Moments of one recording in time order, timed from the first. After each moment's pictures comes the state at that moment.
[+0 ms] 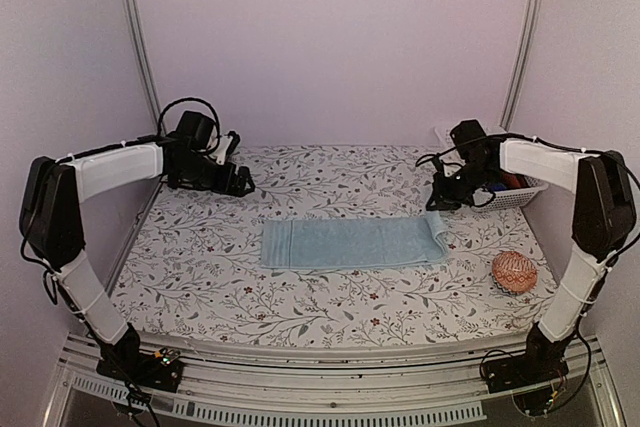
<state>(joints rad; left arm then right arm) -0.34 1.70 1.29 -0.47 0.15 -0.08 0.27 1.76 1.34 -0.71 -0.28 0.27</state>
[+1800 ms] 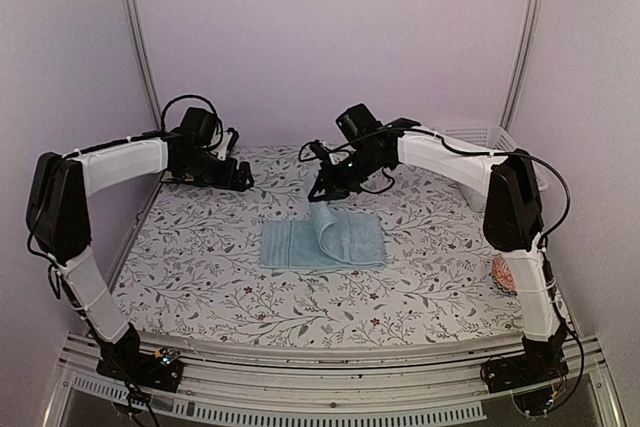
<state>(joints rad) -0.34 1.75 1.36 -0.49 0.08 -0.13 0.72 2.29 2.12 -0.76 -0.53 0.35</state>
